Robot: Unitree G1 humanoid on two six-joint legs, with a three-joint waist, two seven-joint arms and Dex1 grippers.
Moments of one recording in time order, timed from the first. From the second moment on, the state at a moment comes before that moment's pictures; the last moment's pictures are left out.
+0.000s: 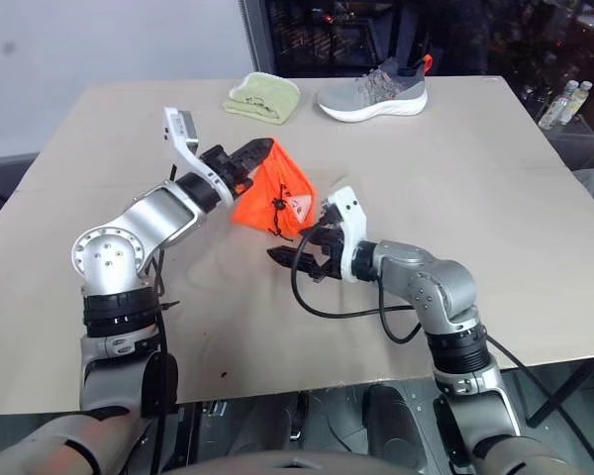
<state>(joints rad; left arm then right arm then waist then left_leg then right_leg) -0.67 0.33 0.26 -0.07 -1.32 0.89 0.16 -0.54 -0.10 0.14 -0.21 0.61 0.99 0.53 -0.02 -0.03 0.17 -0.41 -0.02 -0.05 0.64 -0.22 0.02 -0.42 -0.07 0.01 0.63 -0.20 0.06</state>
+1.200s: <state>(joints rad) -0.68 0.41 0.24 -0.07 -1.22 0.96 0.02 -0.61 0.02 0.06 -0.01 0.53 0.80 0.46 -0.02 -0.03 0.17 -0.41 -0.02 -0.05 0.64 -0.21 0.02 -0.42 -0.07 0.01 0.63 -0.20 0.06</state>
